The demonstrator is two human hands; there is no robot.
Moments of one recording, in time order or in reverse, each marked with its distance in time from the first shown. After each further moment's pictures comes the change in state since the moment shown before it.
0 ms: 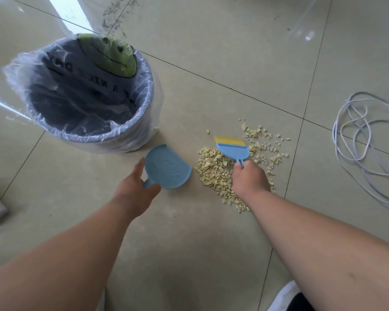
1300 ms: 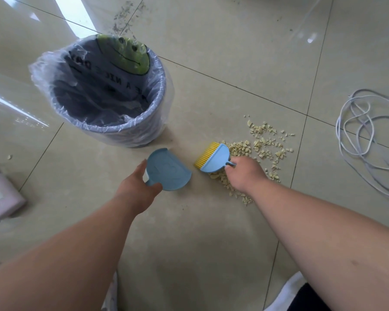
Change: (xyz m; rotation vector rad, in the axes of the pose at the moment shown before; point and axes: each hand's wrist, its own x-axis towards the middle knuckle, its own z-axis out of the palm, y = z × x) left_hand -0.019 -0.017 -0.015 0.084 0.014 -0.042; right_hand -0.012 -0.015 0.000 -0.080 -0.229 -0.217
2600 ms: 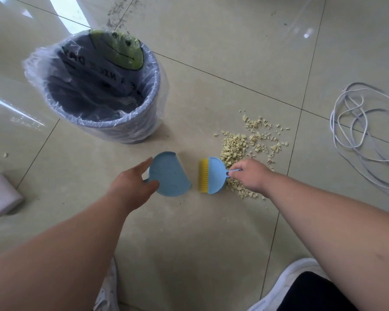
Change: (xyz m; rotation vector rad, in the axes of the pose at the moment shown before) left_hand -0.009 0.000 -0.009 0.096 -0.010 0.111; right_hand -0.023 0.026 -0.022 0.176 -0.226 -0.029
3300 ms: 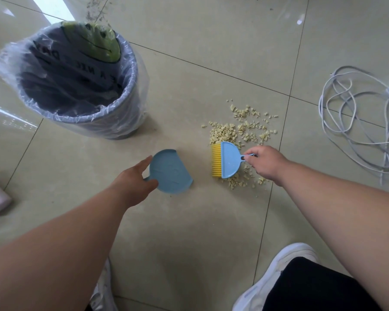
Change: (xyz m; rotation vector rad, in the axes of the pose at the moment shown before) left_hand 0.004 0.012 0.028 0.046 -0.134 0.018; right_hand -0.003 0.061 -0.036 0.100 0.149 0.060
